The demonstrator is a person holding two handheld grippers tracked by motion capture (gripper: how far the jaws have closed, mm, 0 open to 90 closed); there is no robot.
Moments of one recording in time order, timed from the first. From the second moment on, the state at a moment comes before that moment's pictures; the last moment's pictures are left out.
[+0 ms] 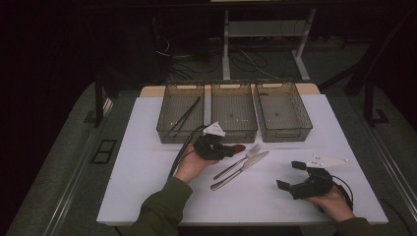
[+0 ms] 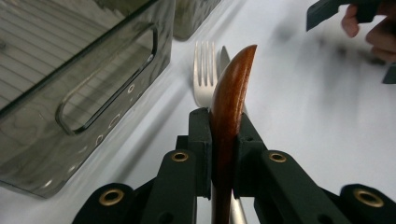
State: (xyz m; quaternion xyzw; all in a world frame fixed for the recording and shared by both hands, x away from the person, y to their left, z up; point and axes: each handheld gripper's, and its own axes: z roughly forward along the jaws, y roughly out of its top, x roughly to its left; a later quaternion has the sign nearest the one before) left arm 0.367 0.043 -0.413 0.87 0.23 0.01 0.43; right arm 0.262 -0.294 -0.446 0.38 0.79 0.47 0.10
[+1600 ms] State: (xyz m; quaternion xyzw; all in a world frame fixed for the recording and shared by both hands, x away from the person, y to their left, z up) left arm 0.437 0.013 -0.335 0.85 0.25 0.05 0.46; right arm 0.259 -0.300 -0.442 0.38 0.78 0.49 0.10
